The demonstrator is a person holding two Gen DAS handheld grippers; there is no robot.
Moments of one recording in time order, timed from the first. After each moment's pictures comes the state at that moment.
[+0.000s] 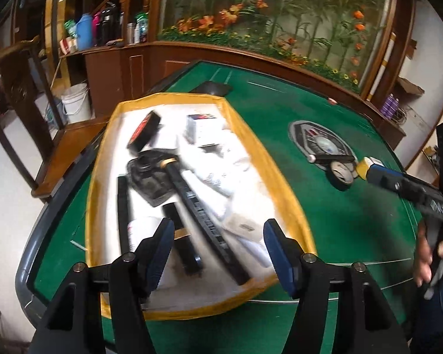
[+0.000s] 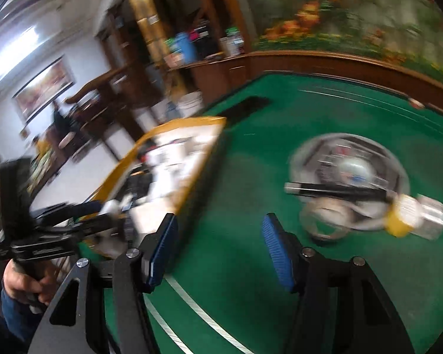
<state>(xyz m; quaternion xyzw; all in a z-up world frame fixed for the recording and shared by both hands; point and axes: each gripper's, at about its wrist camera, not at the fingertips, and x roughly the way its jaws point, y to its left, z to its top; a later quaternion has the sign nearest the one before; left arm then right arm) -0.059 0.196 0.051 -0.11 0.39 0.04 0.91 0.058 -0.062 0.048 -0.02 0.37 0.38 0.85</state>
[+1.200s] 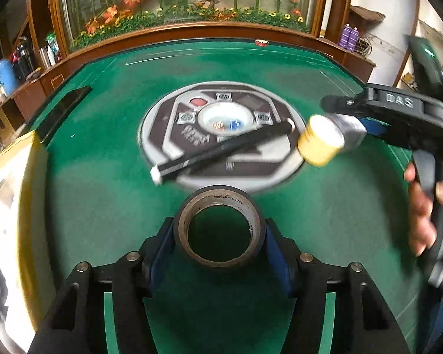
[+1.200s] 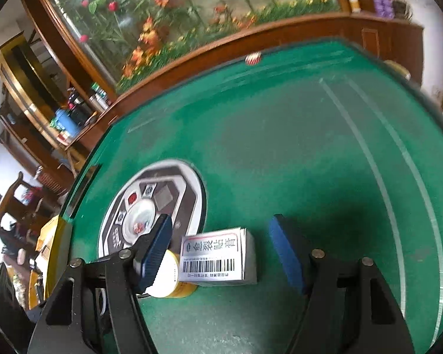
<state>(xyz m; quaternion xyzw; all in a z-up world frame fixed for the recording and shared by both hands) 0.085 0.017 0.005 0.01 0.45 -0.05 0.89 0.202 -0.225 -0.003 0.16 0.41 0.16 0.88</state>
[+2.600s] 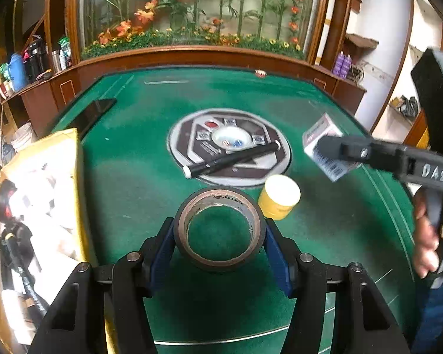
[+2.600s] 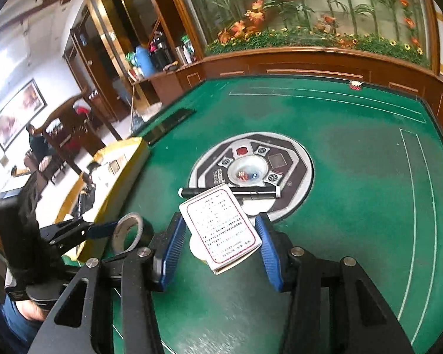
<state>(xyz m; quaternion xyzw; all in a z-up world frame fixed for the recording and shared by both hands) 0.032 0.050 0.054 -0.03 0.40 -0.06 0.91 0.112 -0.161 0.059 0.01 0.38 0.33 0.86</state>
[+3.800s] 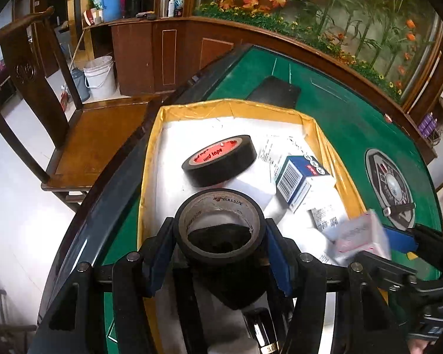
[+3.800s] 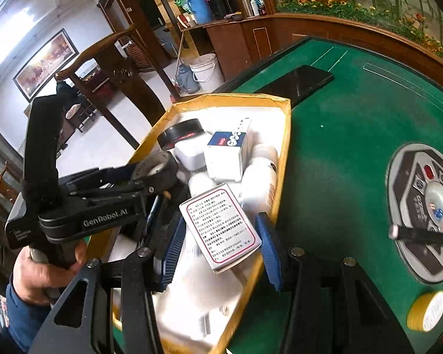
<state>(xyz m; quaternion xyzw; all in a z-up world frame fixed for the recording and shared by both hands) 0.036 0.298 0.022 -0.15 0.44 0.11 0.88 0.084 0.105 0.029 -0.07 0.45 0.42 0.78</state>
